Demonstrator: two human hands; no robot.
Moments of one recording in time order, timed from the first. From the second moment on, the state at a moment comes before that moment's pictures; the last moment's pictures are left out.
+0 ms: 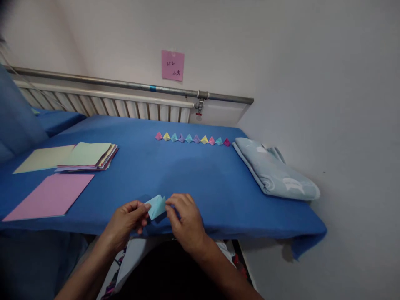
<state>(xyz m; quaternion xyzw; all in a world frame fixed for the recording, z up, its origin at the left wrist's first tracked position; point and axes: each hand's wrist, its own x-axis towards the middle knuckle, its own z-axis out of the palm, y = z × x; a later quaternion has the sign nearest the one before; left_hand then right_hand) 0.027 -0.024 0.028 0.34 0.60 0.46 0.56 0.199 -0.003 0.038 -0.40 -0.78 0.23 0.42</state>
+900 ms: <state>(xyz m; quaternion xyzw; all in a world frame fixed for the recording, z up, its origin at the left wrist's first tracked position) -0.005 -0.043 -0.007 0.79 0.52 0.33 -0.01 0.193 -0.011 0.000 -0.34 -0.90 0.11 0.27</state>
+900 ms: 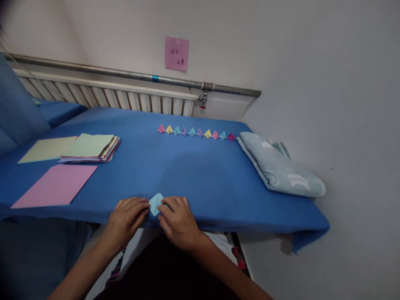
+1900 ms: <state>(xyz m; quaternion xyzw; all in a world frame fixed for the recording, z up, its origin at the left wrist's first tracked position) -0.011 -0.024 -0.003 0.82 0.49 0.28 0.06 0.189 -0.004 0.019 -0.44 -0.83 0.20 0.27</state>
